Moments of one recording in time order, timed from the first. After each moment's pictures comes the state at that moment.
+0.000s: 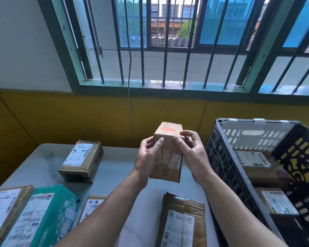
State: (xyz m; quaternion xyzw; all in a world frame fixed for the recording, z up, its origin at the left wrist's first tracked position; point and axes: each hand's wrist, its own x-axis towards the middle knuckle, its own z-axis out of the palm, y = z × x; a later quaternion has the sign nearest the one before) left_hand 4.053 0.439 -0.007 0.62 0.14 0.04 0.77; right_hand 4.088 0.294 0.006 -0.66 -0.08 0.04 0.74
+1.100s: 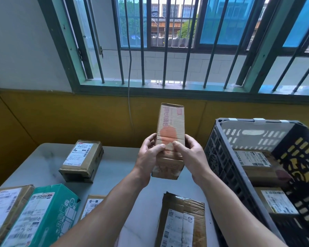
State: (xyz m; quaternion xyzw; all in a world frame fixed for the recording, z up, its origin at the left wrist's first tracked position) left_hand 4.058 0.438 -0.005 0.60 0.13 0.01 0.79; right_hand 4.086 0.297 0.006 -0.71 -0.04 0.06 0.70
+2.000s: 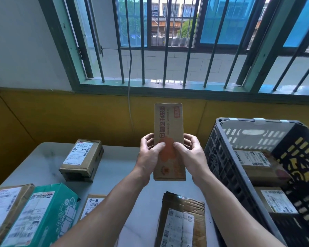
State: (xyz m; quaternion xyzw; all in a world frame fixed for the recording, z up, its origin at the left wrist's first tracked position) left_hand 4.060 0.438 -0.010 0.62 0.14 0.06 0.77; right_hand 4.086 0.296 -0.001 -0.73 -0.01 0.04 0.69
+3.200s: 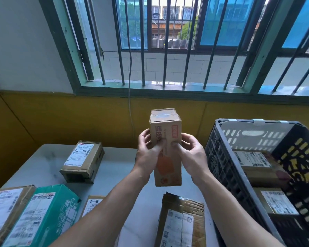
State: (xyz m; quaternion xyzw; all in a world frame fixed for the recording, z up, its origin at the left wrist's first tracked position) left_hand 4.058 0.434 0.000 0.65 0.14 0.10 0.74; right_hand 4.084 0.295 0.003 -0.71 -0.05 0.00 0.70
